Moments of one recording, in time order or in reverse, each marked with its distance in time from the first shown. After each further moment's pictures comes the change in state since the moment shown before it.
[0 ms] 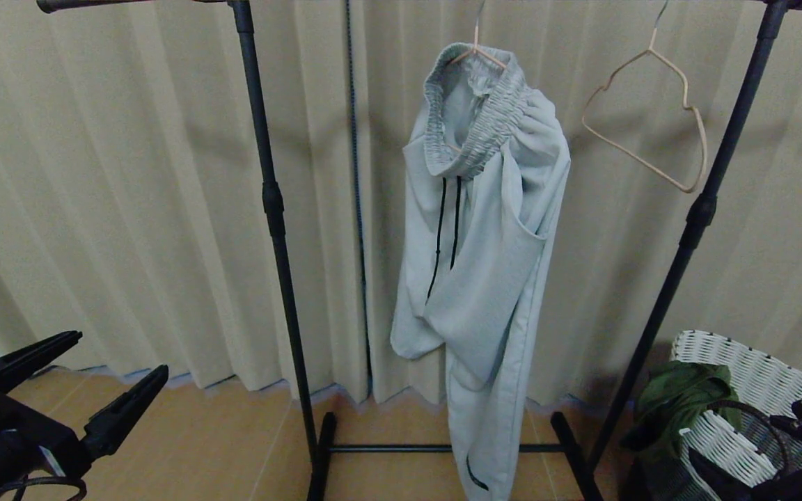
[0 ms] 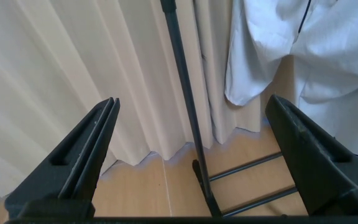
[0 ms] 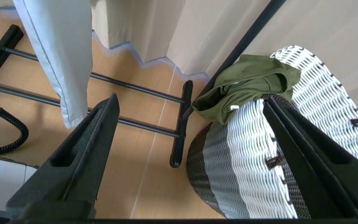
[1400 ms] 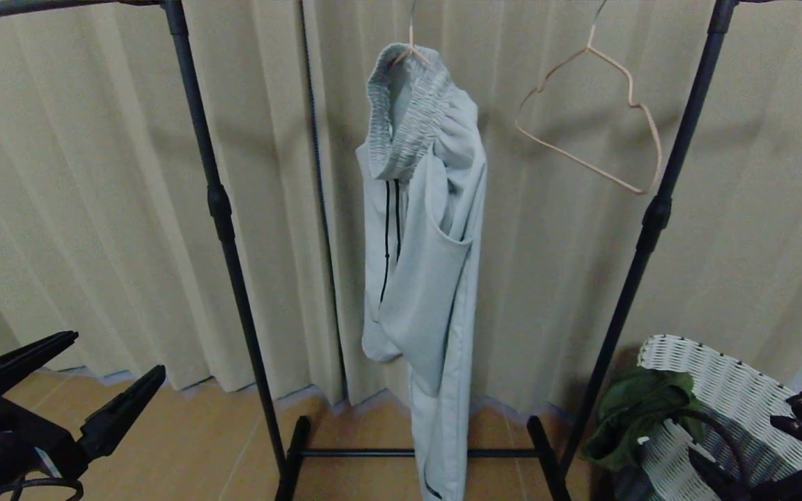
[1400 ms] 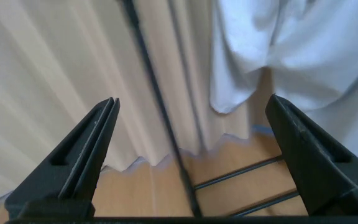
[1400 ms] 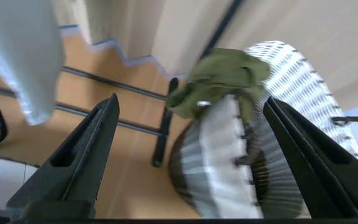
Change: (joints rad) left arm 0.002 -0.008 0.001 0.003 0.000 0.001; right arm 0.000 0.001 0.000 0.003 0.000 -0.001
